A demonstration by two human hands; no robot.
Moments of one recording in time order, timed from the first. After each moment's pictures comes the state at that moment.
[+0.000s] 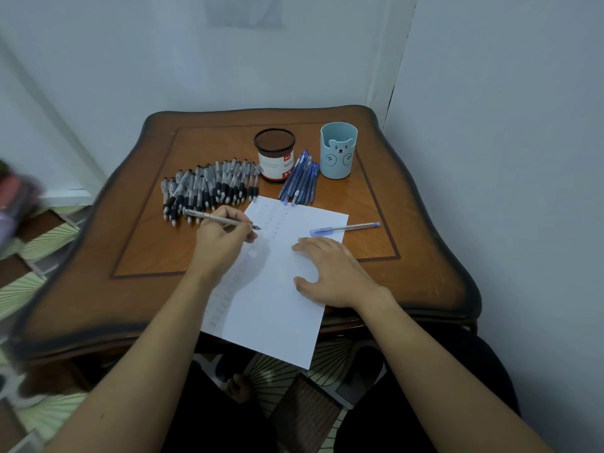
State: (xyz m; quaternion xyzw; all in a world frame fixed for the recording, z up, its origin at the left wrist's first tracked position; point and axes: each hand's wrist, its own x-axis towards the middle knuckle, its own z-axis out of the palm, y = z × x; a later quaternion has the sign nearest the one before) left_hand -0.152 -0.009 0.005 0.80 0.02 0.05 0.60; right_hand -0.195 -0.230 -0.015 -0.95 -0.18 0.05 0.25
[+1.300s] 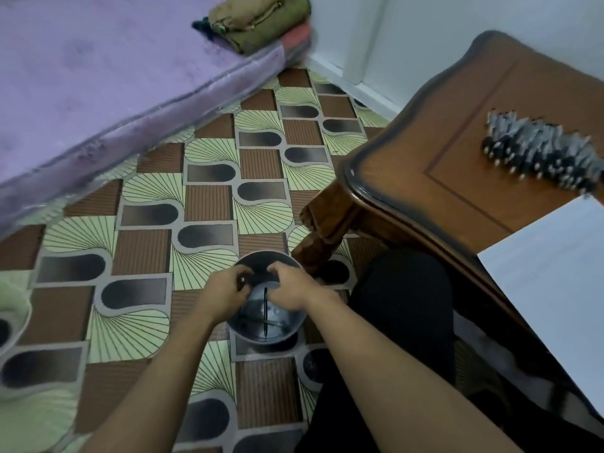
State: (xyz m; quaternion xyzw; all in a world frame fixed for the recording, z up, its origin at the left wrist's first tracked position) left_hand -0.486 0.300 -0.166 0.87 0.35 -0.08 0.33; right_hand -0.368 0.188 -0.123 -0.81 -0.31 0.47 0.14
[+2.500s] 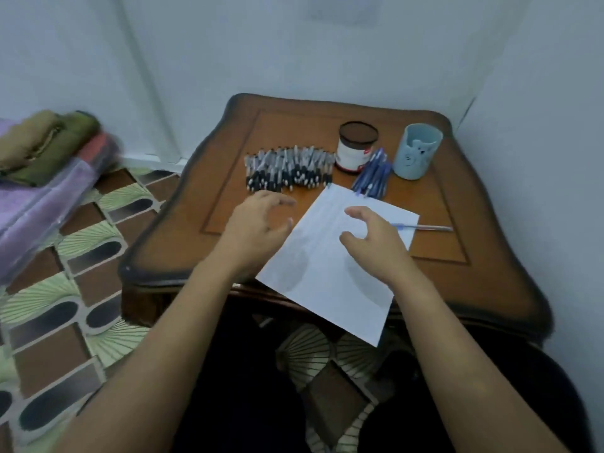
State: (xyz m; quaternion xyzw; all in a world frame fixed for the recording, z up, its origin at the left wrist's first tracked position) left_hand -0.223 0.072 0.052 0.94 -0.08 0.09 0.32; right_hand -0.212 -0.145 0.042 -0.91 -0.04 0.04 0.41
